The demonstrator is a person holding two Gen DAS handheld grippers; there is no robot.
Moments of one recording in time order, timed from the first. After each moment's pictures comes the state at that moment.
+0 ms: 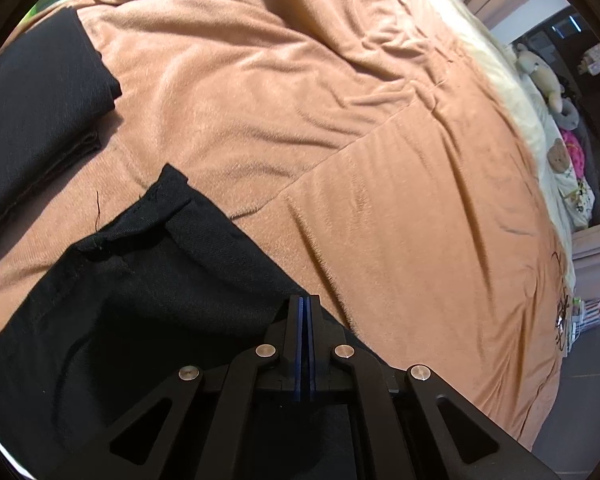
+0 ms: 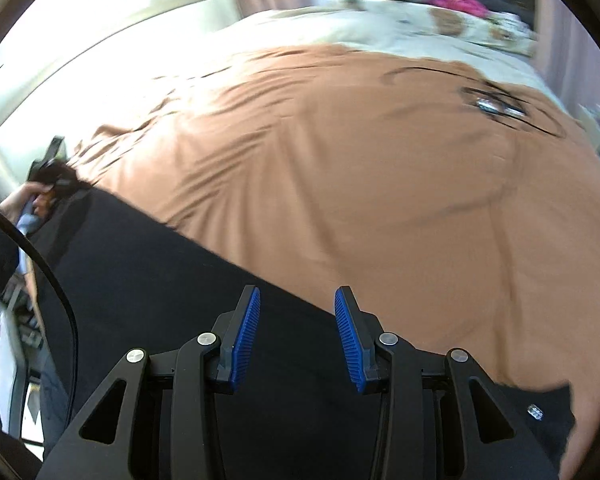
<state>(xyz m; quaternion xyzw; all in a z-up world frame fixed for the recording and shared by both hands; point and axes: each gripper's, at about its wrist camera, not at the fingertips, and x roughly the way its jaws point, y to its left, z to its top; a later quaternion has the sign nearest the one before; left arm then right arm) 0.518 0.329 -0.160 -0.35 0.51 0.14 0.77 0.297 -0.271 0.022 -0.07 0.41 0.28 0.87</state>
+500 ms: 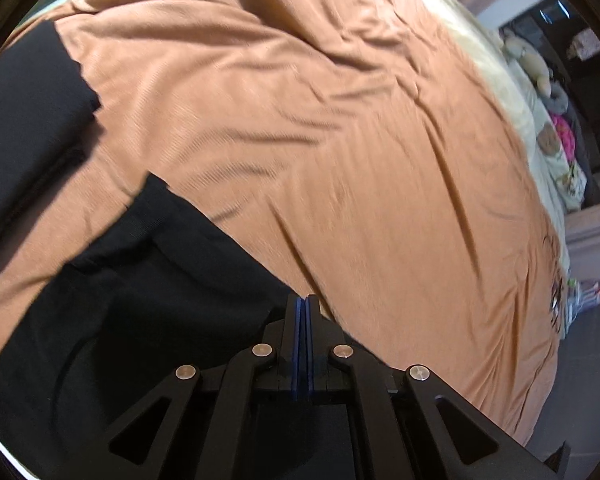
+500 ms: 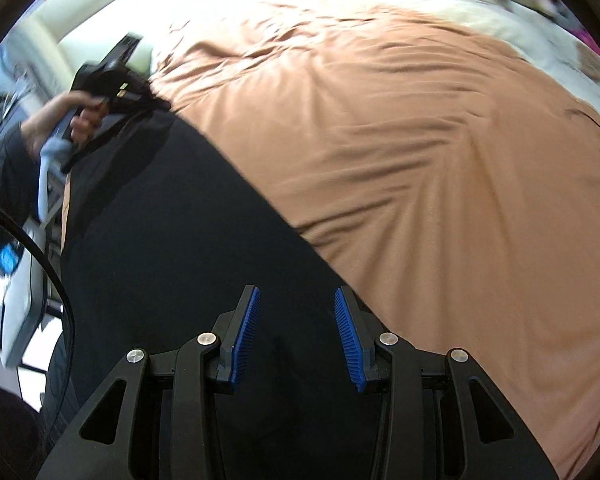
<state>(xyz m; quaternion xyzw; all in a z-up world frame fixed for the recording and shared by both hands) 0.533 0.318 -0.159 -0.33 0.53 0.11 0.77 0.353 -0.132 -0.027 -0.18 0.43 0.43 0.77</state>
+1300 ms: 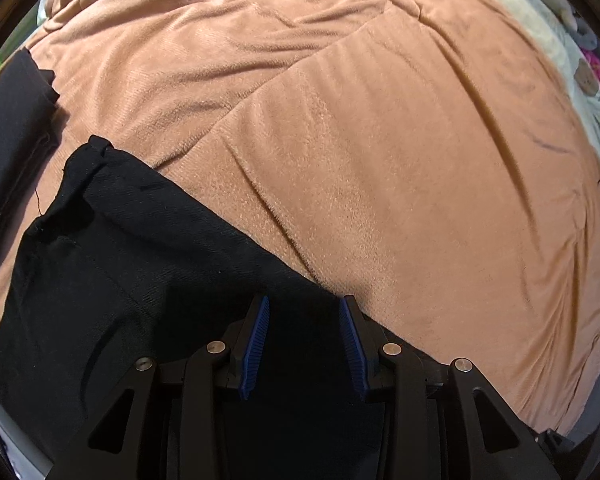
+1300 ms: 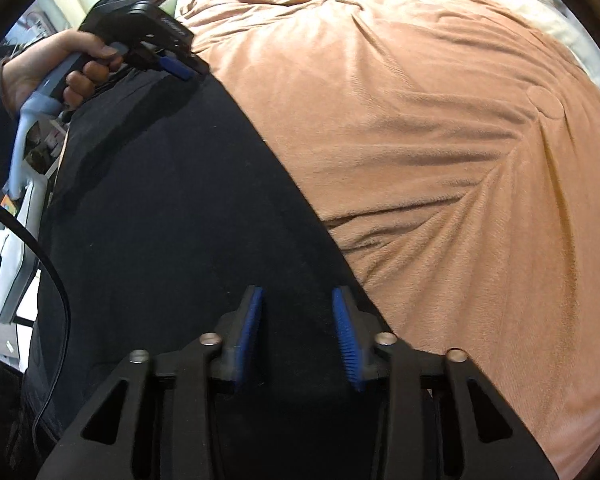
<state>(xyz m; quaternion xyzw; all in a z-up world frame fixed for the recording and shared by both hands) 0.559 0.262 -0.186 -0.24 0.62 0.15 0.73 0.381 -0.052 -0.065 -0.25 0.46 0.47 0.71</state>
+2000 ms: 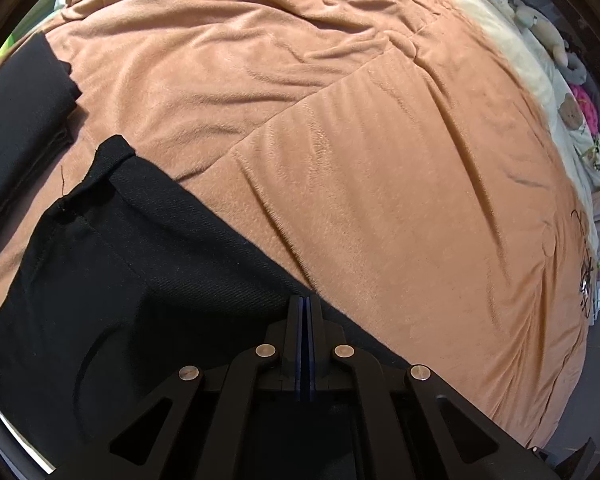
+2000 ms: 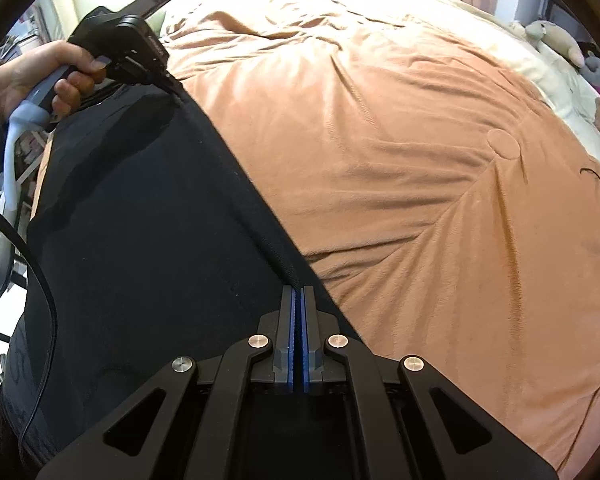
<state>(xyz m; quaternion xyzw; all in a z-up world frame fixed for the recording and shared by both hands) 0.539 0.285 -0.170 -0.29 0.57 0.14 0.75 0.356 -0.066 -0.043 -0.26 0.39 0.43 0.77</state>
